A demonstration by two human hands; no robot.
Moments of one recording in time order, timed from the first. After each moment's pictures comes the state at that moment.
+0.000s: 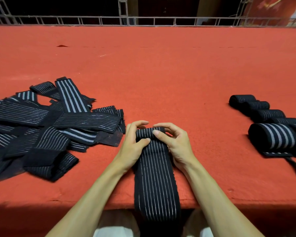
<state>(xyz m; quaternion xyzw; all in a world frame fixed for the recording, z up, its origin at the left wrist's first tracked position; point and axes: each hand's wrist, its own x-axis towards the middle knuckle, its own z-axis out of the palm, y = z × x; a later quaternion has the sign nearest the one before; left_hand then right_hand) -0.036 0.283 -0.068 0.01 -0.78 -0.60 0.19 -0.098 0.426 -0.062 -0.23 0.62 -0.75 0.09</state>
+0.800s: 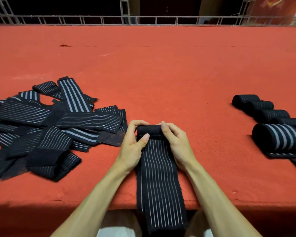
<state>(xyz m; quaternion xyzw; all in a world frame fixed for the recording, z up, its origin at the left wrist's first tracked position) -0.037 0.284 -0.073 -0.04 -0.70 -0.68 0.23 -0.097 0.419 -0.061 -0.21 0.66 -0.71 0.09</state>
